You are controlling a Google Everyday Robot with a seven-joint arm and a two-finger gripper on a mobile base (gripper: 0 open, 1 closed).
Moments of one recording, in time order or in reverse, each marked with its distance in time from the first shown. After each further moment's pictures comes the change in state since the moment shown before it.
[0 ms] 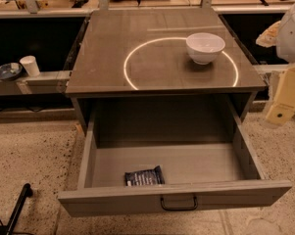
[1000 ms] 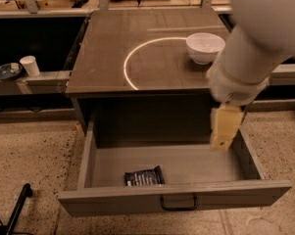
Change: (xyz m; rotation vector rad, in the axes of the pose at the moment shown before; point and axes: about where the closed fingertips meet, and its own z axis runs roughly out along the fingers) arm -0.039 0.019 0.098 -0.023 0.095 -0.131
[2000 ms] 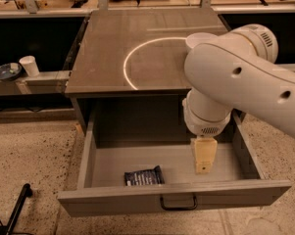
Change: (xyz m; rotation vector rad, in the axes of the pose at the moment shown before) arm -0.029 0.032 0.091 -0.039 0.029 -0.169
